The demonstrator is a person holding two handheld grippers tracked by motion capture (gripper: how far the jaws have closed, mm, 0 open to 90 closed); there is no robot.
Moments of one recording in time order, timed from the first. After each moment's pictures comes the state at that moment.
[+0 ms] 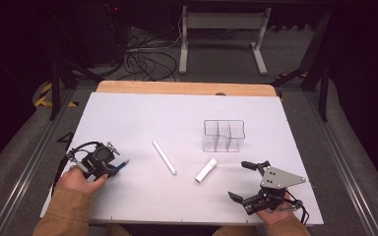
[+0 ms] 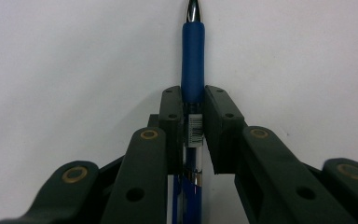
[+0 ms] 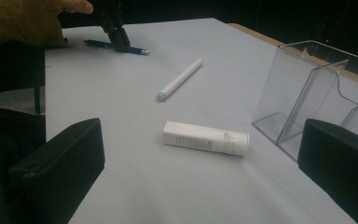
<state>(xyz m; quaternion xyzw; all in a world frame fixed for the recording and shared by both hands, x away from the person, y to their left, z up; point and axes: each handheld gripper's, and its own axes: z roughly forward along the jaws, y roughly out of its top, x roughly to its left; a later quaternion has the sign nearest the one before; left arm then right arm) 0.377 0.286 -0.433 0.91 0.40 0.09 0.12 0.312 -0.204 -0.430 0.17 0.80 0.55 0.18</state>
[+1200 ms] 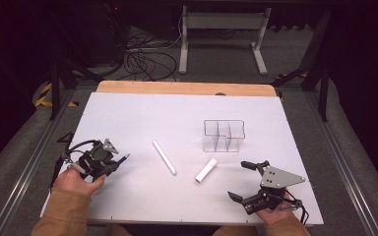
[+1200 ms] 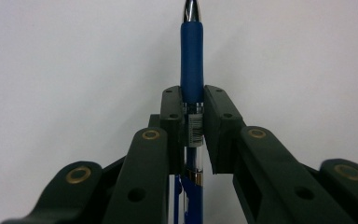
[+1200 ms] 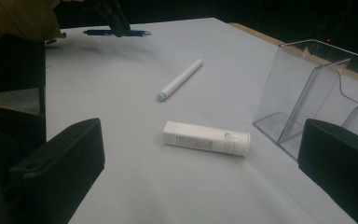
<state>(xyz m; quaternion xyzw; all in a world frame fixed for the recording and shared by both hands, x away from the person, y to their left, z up) 0.360 0.280 -0.404 0.90 0.38 0.14 0.17 0.313 -0.204 -0.431 0.17 0.80 0.55 0.18</state>
